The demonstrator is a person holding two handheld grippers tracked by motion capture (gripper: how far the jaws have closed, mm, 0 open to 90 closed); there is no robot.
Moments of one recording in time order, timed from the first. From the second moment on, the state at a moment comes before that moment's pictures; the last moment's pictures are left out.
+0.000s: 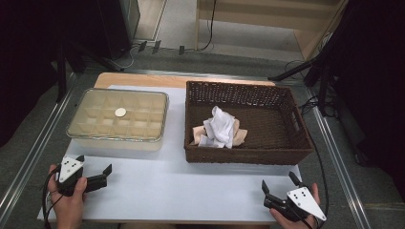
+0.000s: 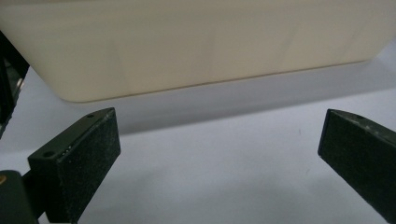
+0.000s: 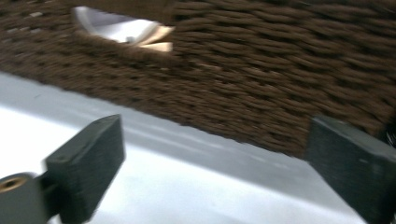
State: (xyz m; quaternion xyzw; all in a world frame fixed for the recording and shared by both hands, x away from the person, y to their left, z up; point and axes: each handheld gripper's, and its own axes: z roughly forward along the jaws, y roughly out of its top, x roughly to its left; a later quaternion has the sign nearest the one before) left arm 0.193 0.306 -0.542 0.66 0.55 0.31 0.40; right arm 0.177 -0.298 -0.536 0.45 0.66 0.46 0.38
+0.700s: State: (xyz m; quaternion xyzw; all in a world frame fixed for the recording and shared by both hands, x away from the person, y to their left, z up) left arm 0.192 0.314 -0.539 0.65 0.55 0.28 0.43; right arm 0.171 -0.264 -0.524 0.49 0.66 0.47 0.33
